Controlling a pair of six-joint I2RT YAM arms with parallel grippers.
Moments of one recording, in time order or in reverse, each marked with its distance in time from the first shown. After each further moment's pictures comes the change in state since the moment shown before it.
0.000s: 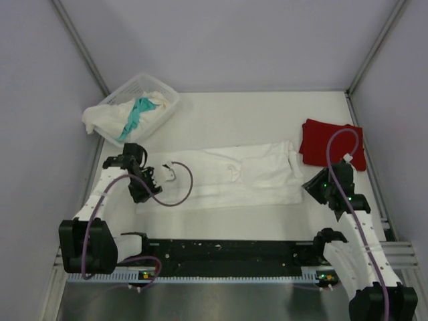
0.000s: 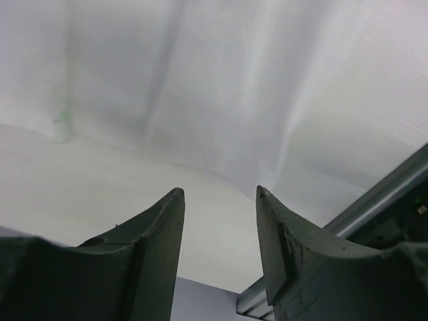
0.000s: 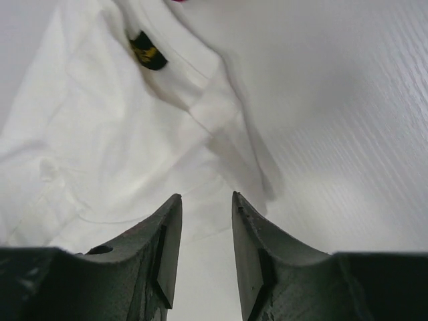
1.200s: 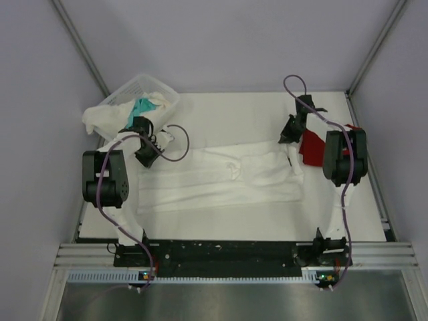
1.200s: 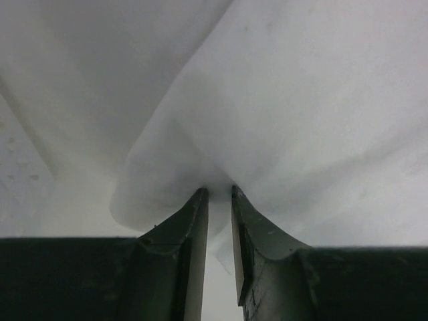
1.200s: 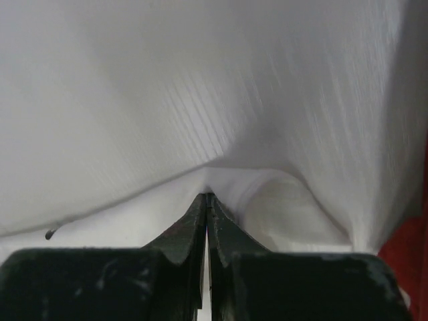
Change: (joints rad) left arm 0.052 0.649 0.425 0.361 -0.056 -0.340; right arm 0.099 1.369 1.052 0.046 -0.155 -0.178
